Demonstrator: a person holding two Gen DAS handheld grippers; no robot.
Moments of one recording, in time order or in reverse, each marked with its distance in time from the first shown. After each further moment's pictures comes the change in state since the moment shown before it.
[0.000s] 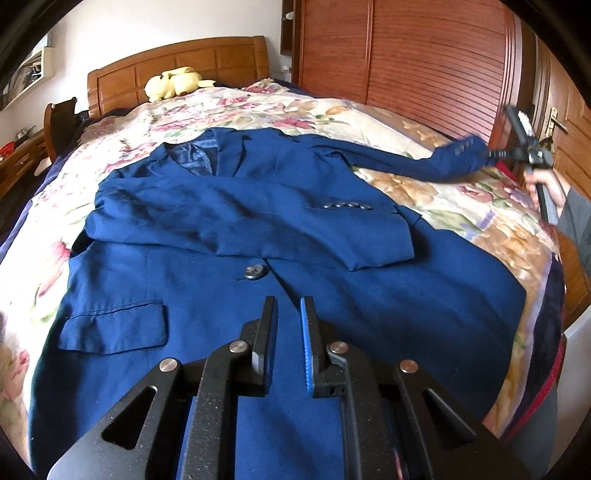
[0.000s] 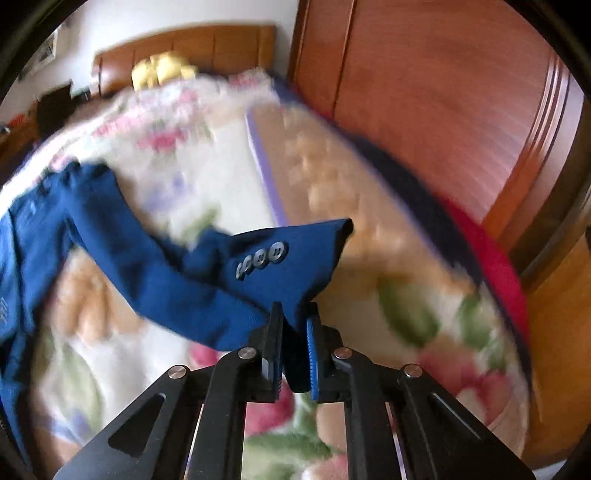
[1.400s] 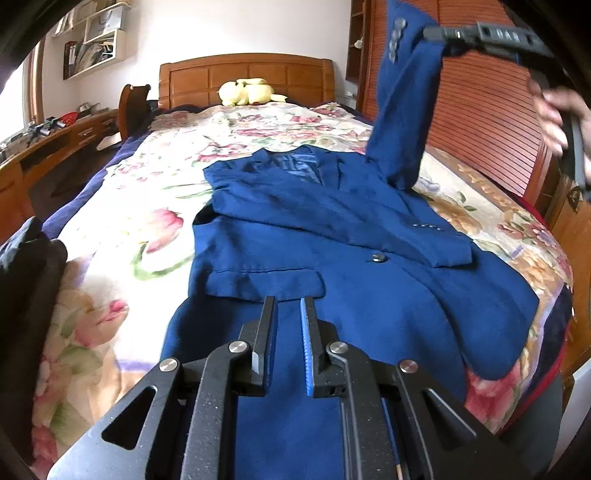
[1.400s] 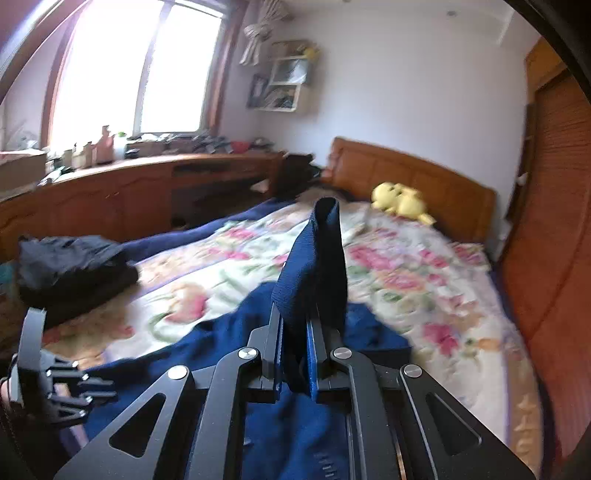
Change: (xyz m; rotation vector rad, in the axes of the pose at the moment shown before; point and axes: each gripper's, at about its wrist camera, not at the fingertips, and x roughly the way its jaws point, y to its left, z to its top) left arm -0.089 0.110 -0.048 -0.153 -0.082 0.138; right arm -0.230 0.256 0.060 -0.486 -0.415 0.600
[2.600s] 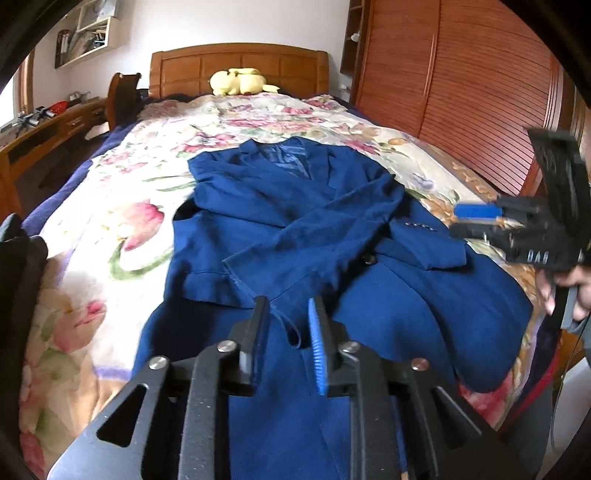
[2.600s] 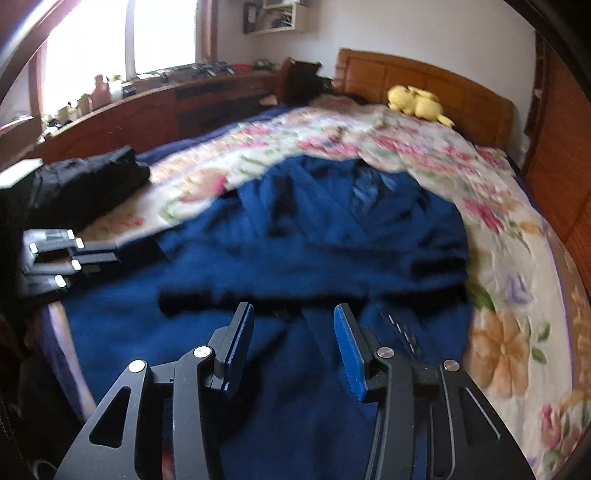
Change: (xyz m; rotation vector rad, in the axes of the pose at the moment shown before) left arm 0.030 -0.007 0.011 -0.009 0.043 -0.061; right arm 0.055 0.036 -0.143 0.097 0.305 0.048
